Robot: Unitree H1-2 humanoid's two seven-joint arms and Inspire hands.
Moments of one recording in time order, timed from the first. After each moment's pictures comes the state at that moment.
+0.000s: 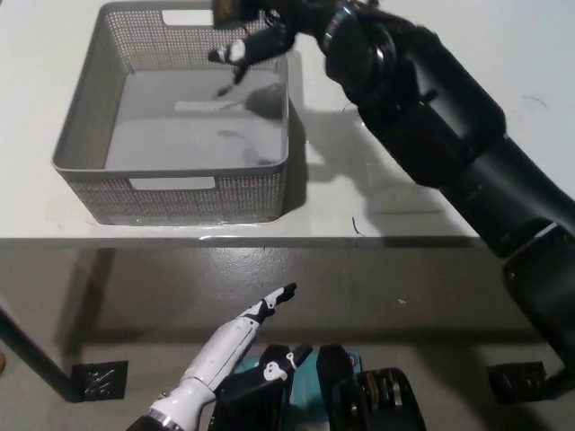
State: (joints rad) left_arm -0.09 0.18 -0.28 -0.01 0.40 -0.18 -0.14; right_arm -1.35 -0.11 0.58 0.64 -0.52 0.29 0.32
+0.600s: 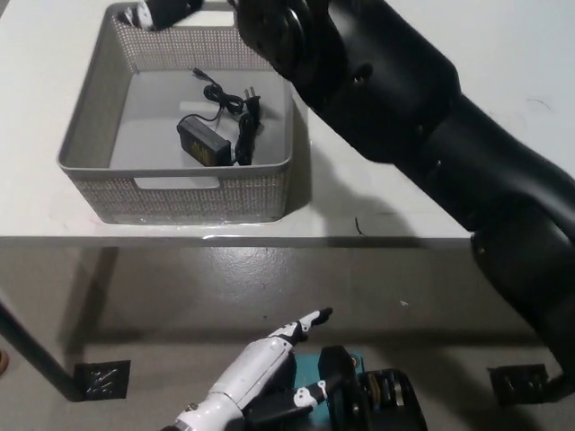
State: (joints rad) left_arm -0.09 0.18 -0.37 0.00 0.43 -0.19 -0.16; right_arm -1.41 -0.07 0.62 0.56 -0.63 0.25 0.30
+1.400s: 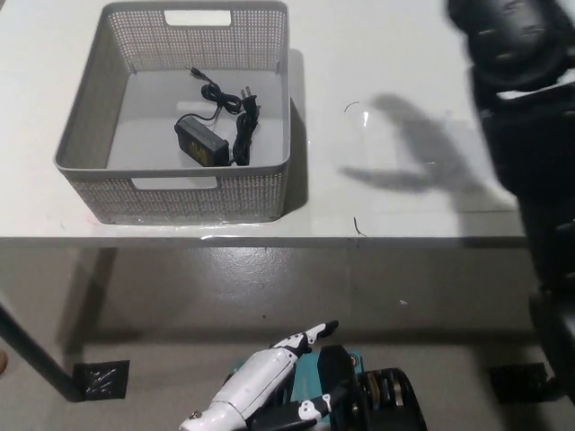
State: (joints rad) left_arm -0.07 0.18 -0.38 0.01 0.45 -0.21 -0.17; right_arm -1.15 -0.18 0.04 0.10 -0.40 0.32 0.32
